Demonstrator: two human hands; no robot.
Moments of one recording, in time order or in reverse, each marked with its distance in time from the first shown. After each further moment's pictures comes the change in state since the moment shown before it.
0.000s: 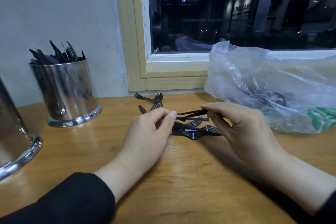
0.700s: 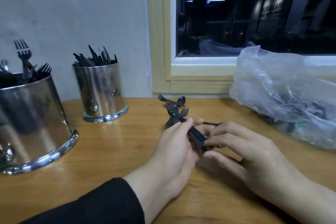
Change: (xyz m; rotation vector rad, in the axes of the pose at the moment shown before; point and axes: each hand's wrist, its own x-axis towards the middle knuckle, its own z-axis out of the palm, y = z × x) left_hand -0.016 0.031 0.014 -1.128 -0.044 -0.635; right_hand -0.001 -0.036 0.005 0.244 -0.230 -0.254
